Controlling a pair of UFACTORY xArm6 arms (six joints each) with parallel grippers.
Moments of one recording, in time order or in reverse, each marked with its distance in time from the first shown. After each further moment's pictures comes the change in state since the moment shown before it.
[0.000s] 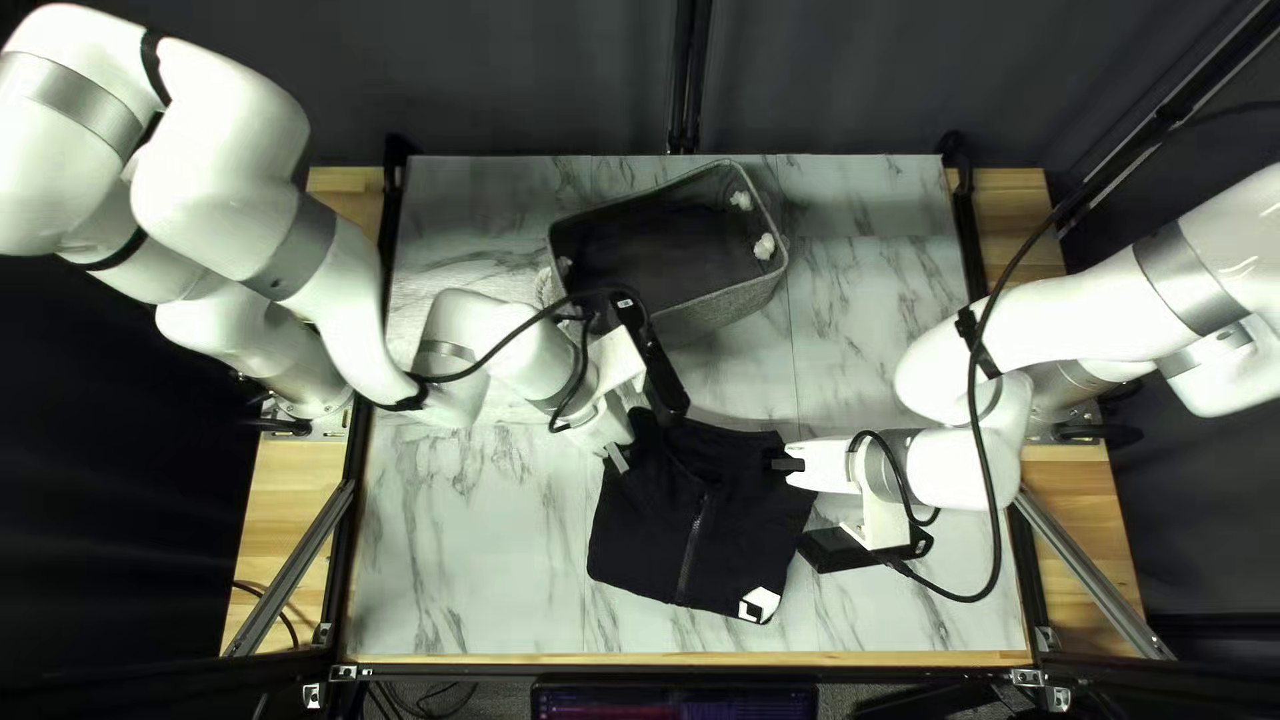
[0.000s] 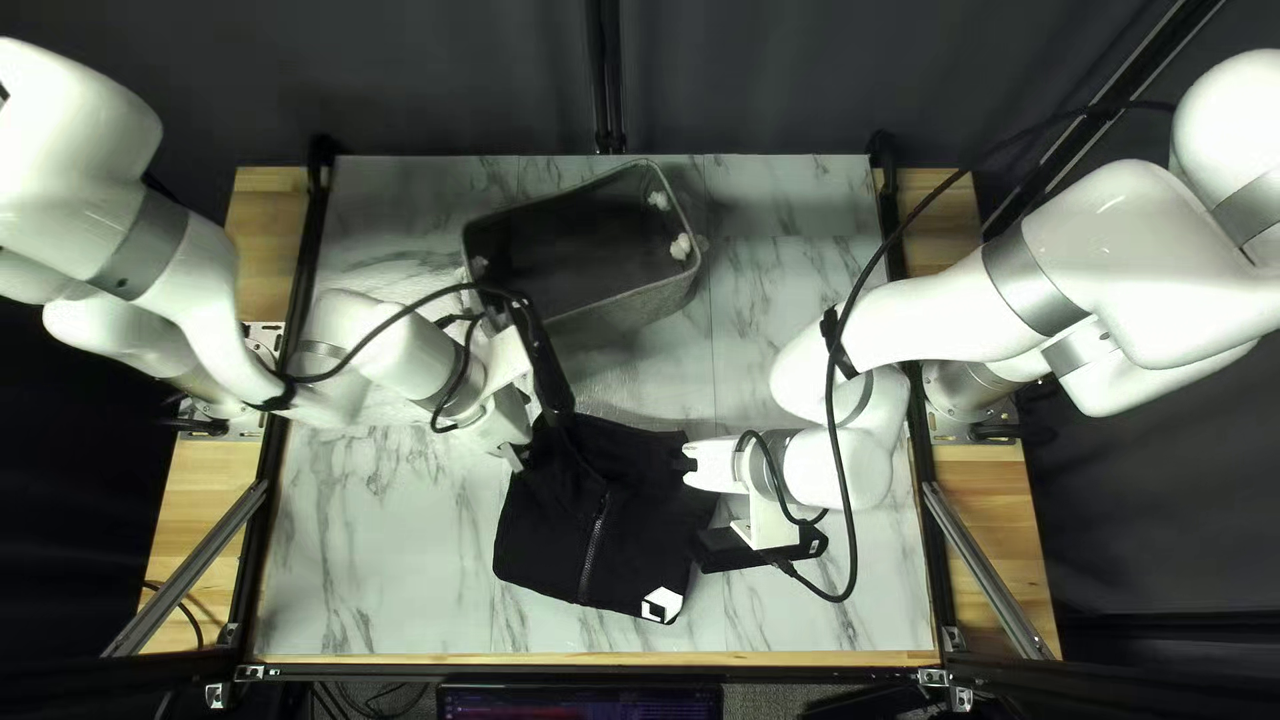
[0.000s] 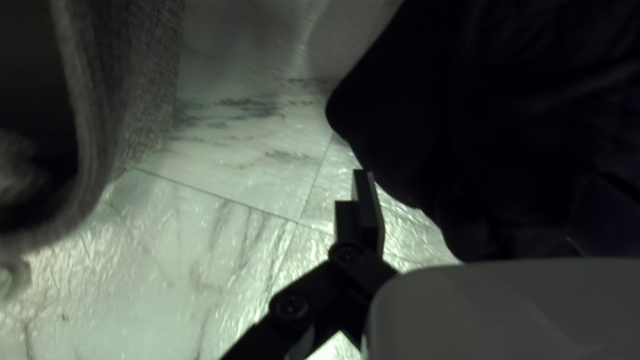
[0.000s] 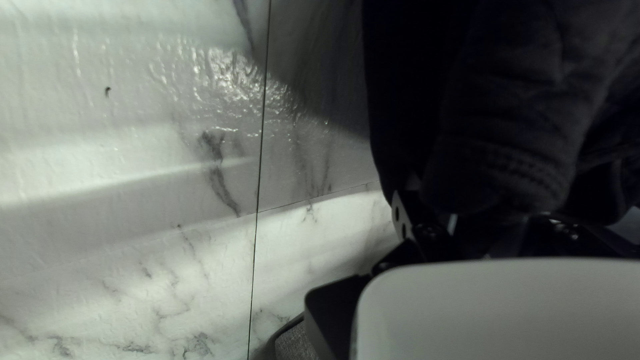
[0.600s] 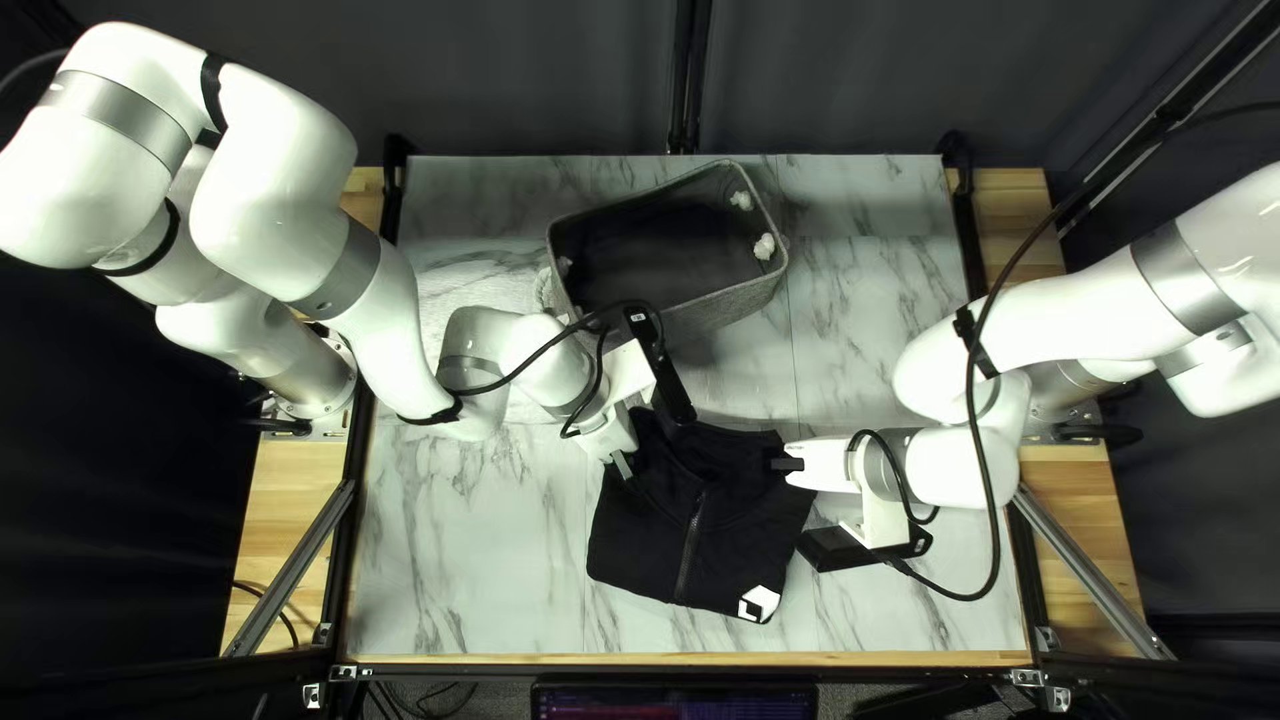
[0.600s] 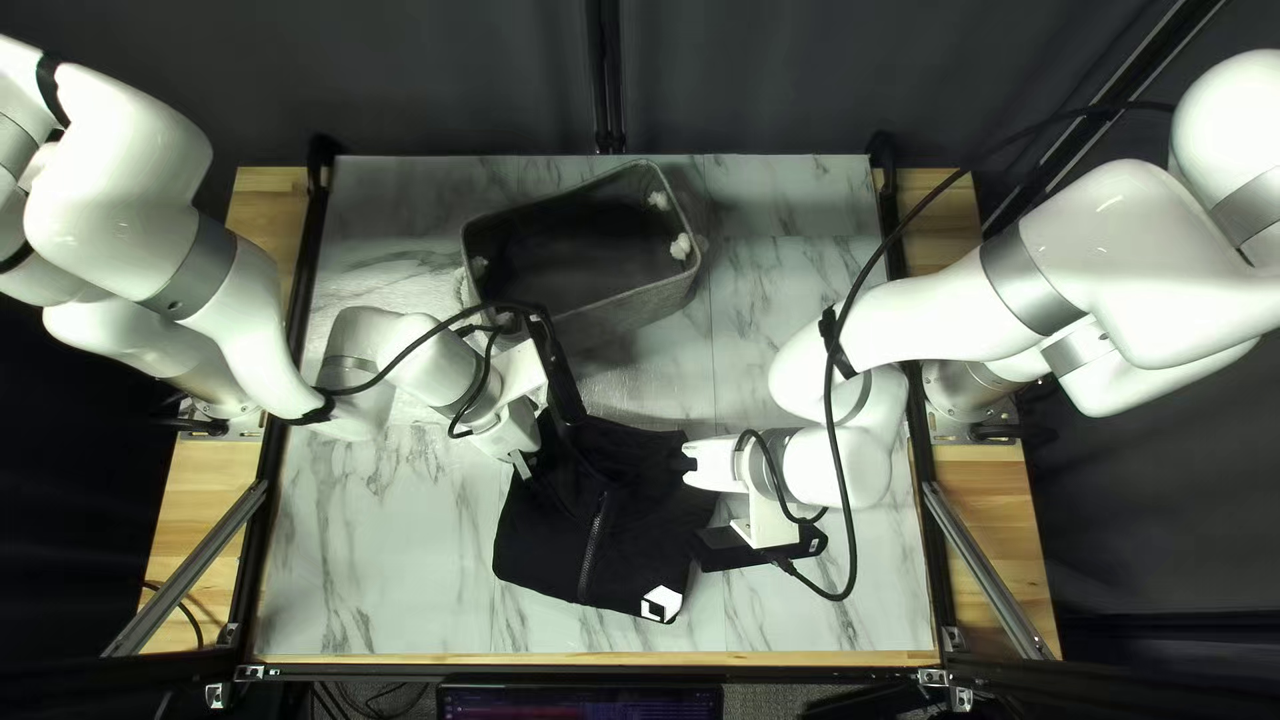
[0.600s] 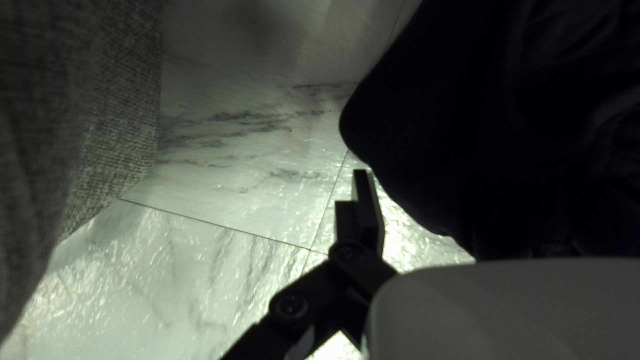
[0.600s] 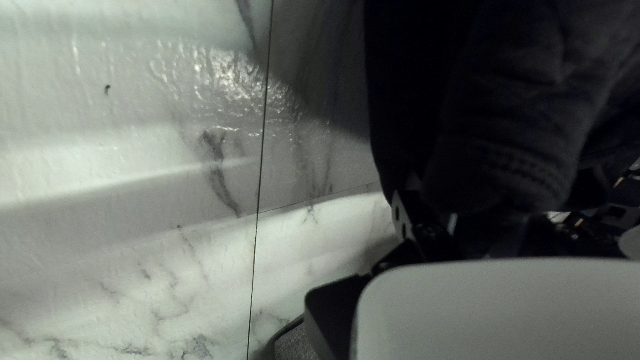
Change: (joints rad) left arm -0.022 0.069 -0.009 -0.304 -0.052 0.310; right arm -0.003 0.013 -0.008 -0.002 -0.006 -0.005
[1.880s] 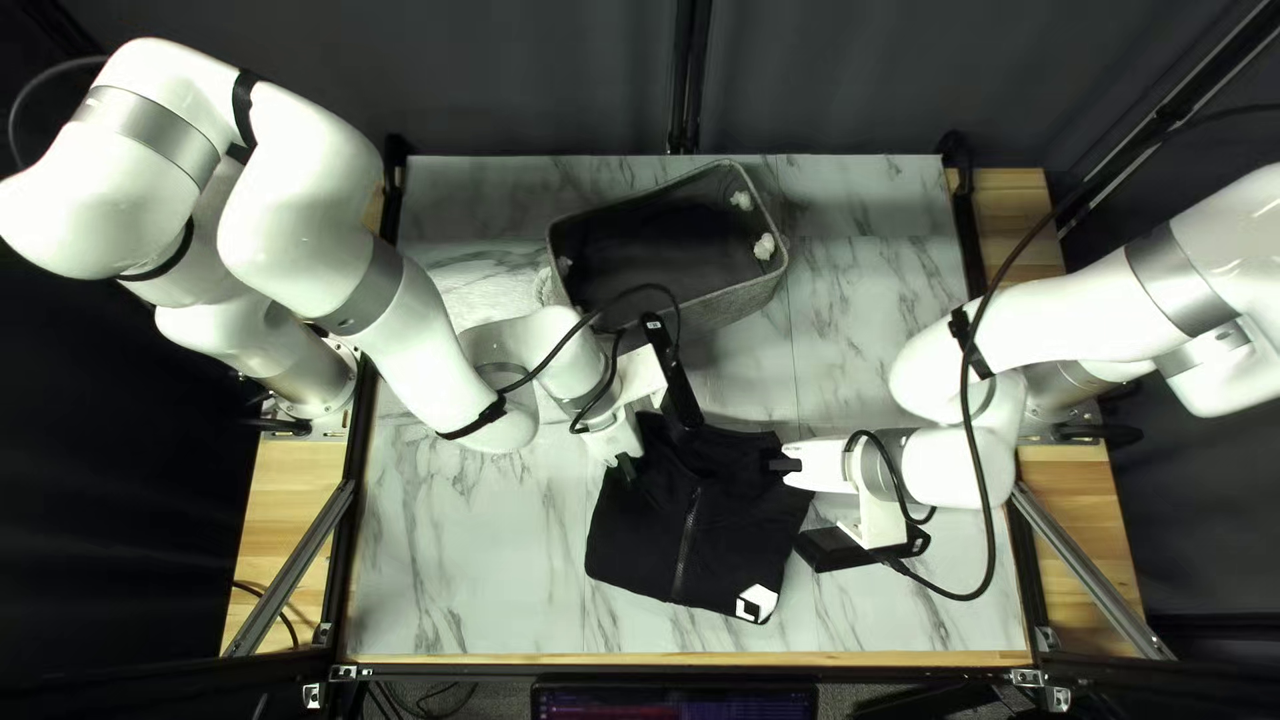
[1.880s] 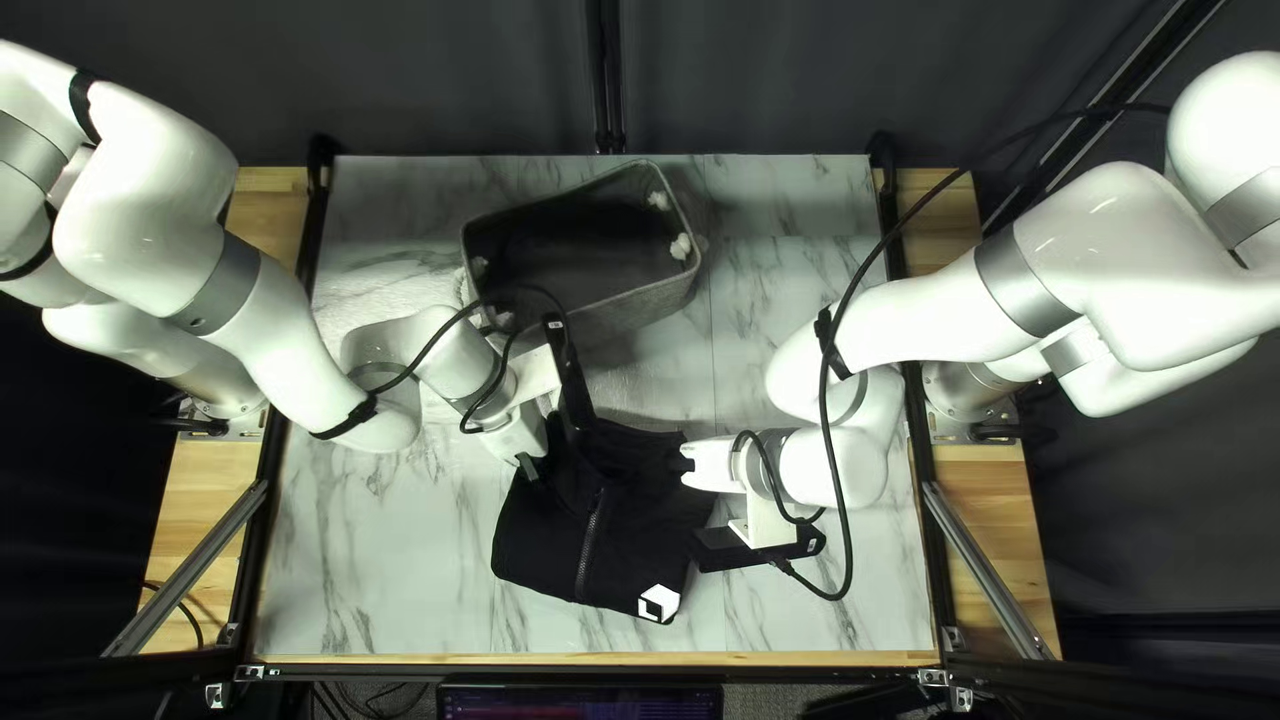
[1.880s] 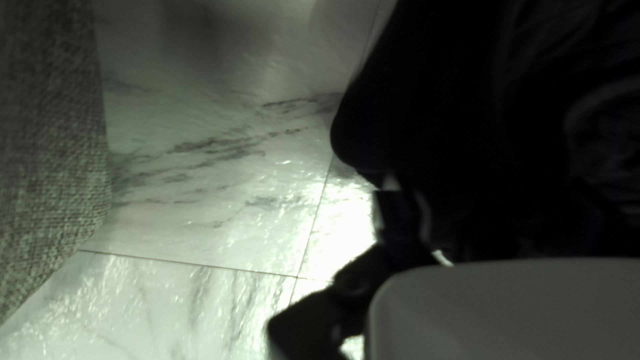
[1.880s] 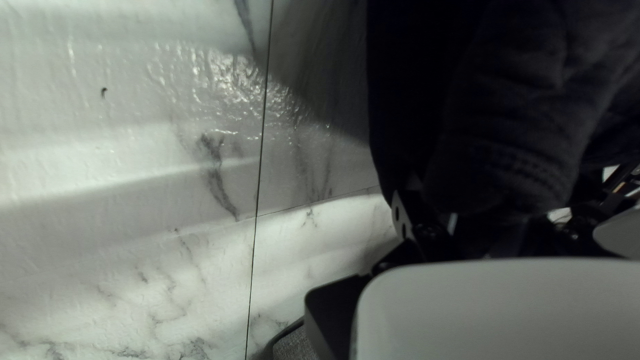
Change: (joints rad) left arm -0.020 0.030 -0.073 -0.196 0.083 0.235; right arm -0.012 0.006 0.003 -0.023 -0.012 0.015
